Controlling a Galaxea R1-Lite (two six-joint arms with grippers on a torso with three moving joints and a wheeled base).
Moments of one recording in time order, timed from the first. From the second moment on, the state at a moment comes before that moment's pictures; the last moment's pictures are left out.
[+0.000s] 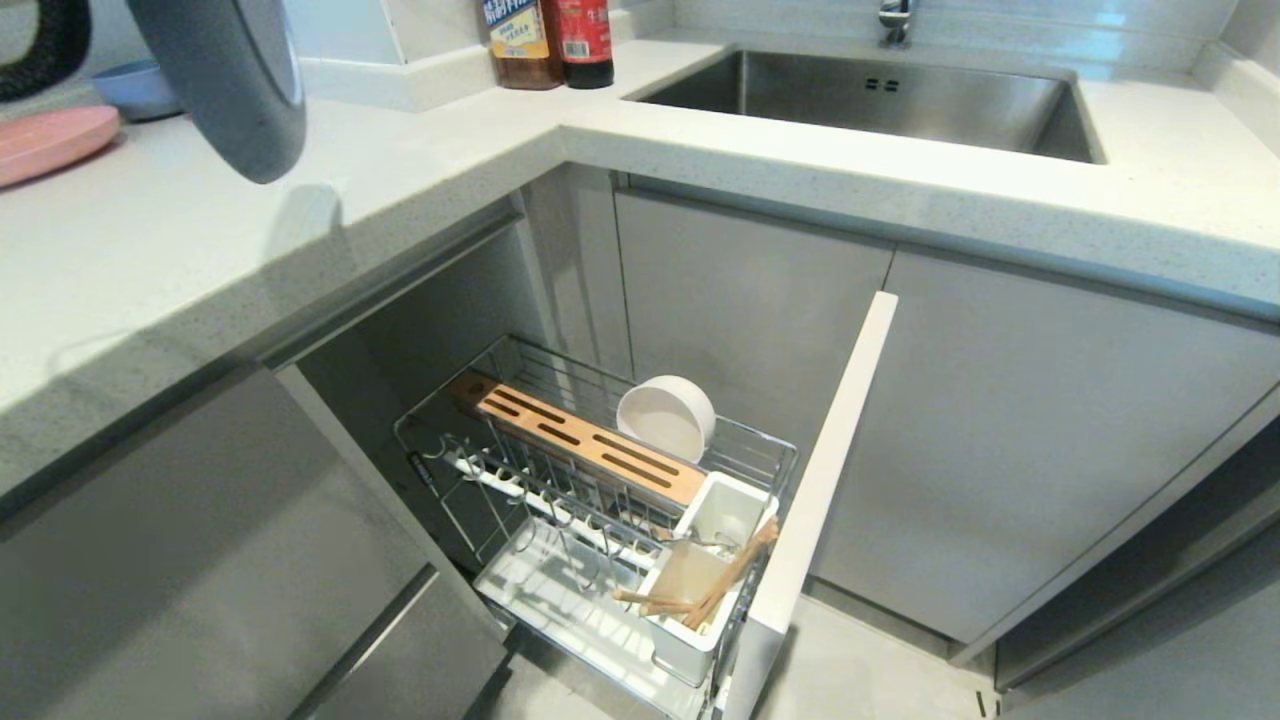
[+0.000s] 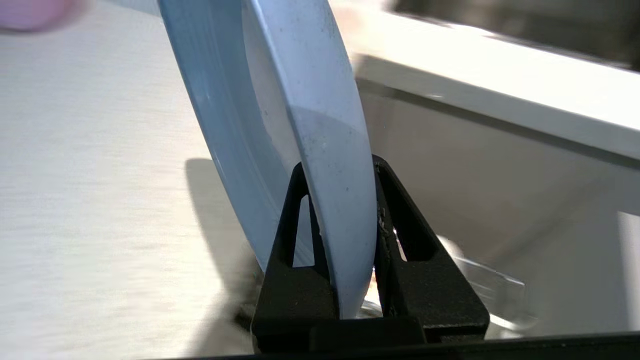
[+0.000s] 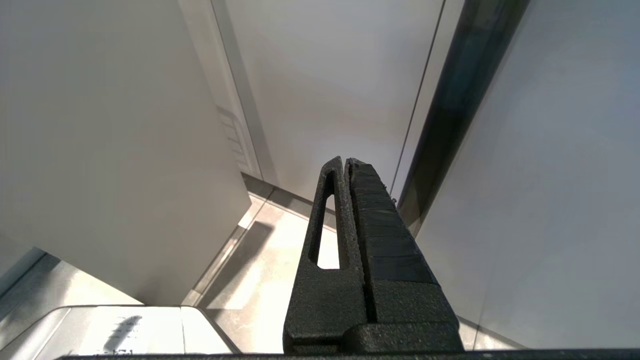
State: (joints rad) left arm -0.81 1.44 -1.93 0.50 0.78 0.05; right arm 0.00 0.00 0.00 0.00 0.00 0.01
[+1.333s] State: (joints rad) left arm -0.09 1.52 -1.95 0.81 0.55 0.38; right arm 0.00 0.00 0.00 0.00 0.00 0.01
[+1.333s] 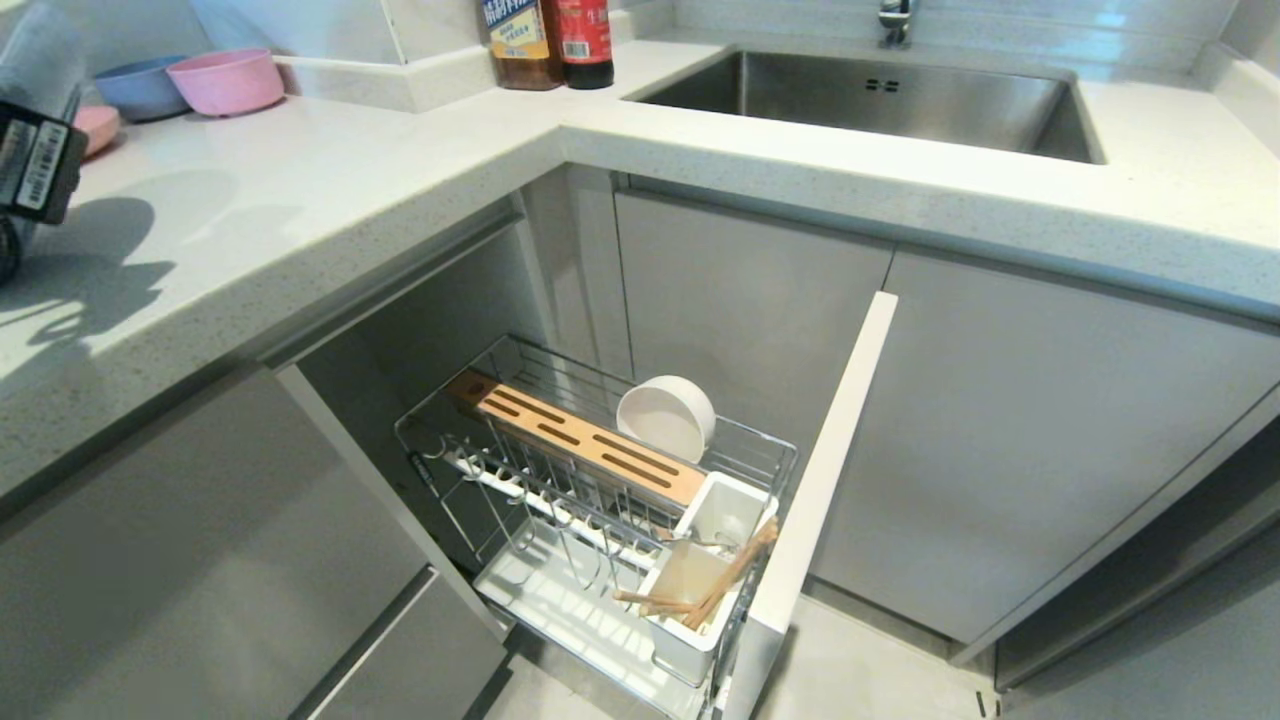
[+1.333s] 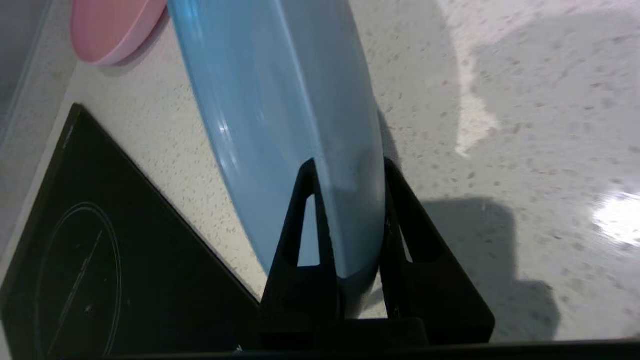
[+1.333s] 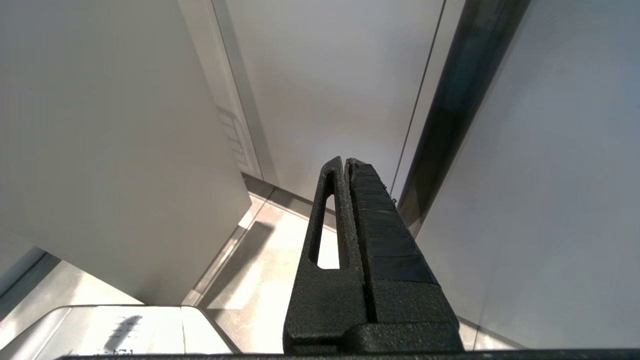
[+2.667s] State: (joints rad) left arm -0.19 1.68 -1.92 0.84 0.60 0.37; right arm 0.00 0.00 0.00 0.00 0.00 0.01
